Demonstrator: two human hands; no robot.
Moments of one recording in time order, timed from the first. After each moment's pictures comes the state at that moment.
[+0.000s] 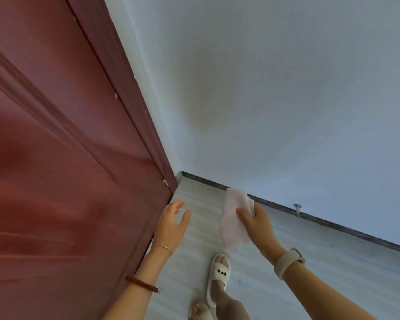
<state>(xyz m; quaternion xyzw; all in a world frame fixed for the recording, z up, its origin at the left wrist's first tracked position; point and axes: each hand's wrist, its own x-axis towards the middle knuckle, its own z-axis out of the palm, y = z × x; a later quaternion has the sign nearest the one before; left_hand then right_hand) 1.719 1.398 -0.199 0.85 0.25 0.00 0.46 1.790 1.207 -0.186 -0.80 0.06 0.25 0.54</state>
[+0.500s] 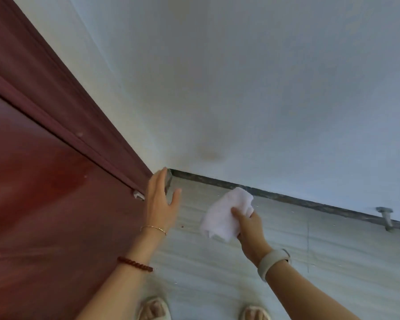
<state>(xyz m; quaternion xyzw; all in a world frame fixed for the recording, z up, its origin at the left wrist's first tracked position) 1.942 1.538 -0.590 0.90 0.19 0.06 0.39 1.953 1.348 -0.616 -0.60 0.29 0.25 0.70</state>
